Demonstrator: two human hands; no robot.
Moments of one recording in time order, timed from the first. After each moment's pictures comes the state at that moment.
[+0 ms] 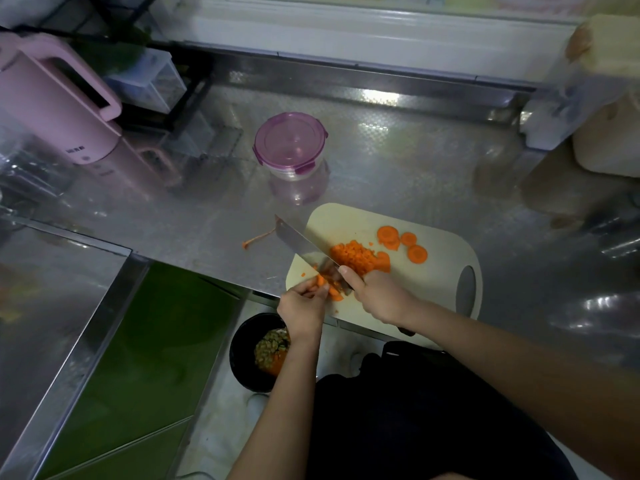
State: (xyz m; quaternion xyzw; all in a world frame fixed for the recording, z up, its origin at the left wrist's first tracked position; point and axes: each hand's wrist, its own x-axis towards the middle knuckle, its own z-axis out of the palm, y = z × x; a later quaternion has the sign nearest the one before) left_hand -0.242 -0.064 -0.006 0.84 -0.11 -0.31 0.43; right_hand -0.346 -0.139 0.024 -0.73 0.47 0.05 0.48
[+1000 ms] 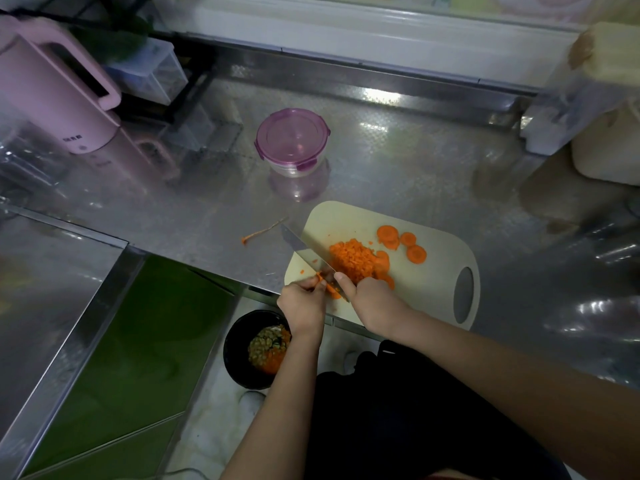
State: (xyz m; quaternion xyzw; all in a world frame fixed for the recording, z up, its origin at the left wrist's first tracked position) left_hand -0.244 -0.068 -0.005 0.86 -0.12 -0.29 0.40; right_hand -0.337 -0.120 0.049 -0.73 0.52 0.13 0.44
